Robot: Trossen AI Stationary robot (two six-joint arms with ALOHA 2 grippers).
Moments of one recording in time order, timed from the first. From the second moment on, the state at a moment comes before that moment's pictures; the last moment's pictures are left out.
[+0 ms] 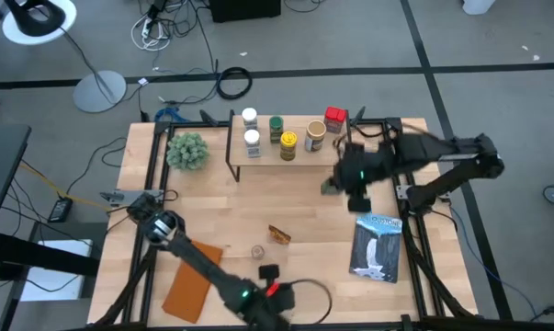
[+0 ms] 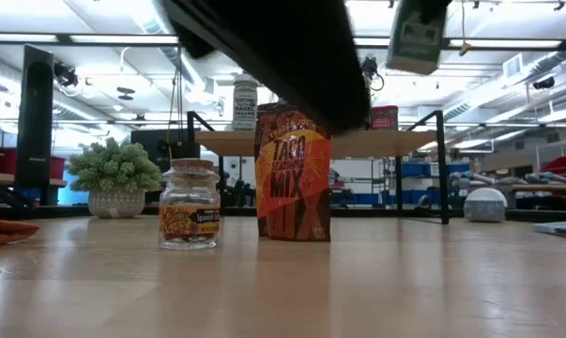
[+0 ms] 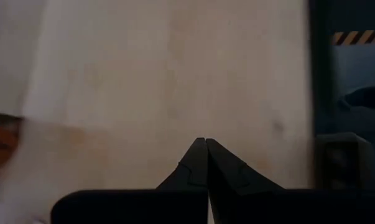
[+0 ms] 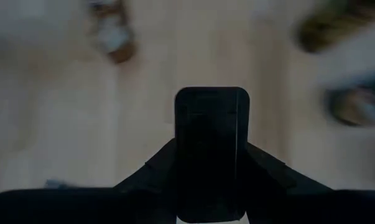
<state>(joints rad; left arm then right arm) -0.67 2.29 1.94 -0.77 -0.43 -0.63 0.12 1.32 1.51 -1.26 0.20 0.06</state>
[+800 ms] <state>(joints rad) -0.43 2.25 1.93 -0.76 -0.32 -0.28 -0.59 1.47 1.51 -1.24 -0.01 -0.40</state>
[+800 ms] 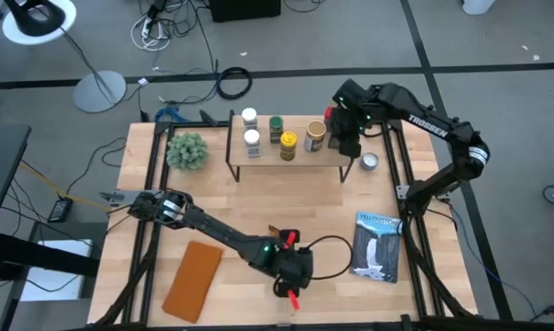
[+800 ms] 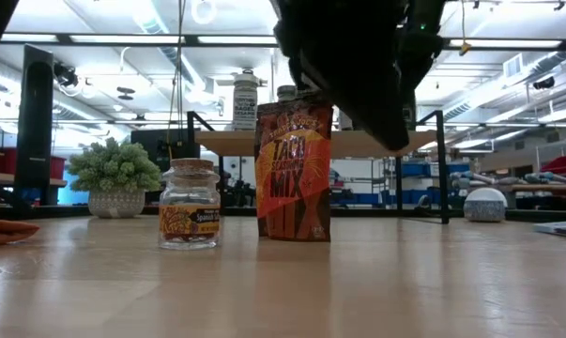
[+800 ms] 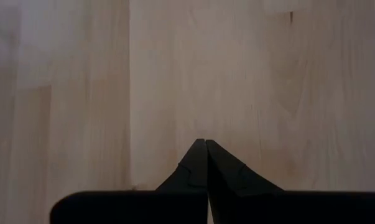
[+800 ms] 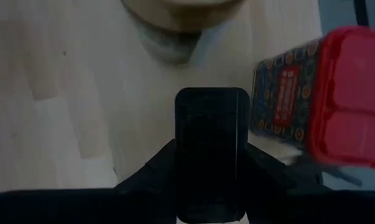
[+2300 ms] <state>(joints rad) -0.23 2.23 1.76 0.03 -0.11 -0.03 0.15 0.76 1.14 -1.35 0.18 0.53</state>
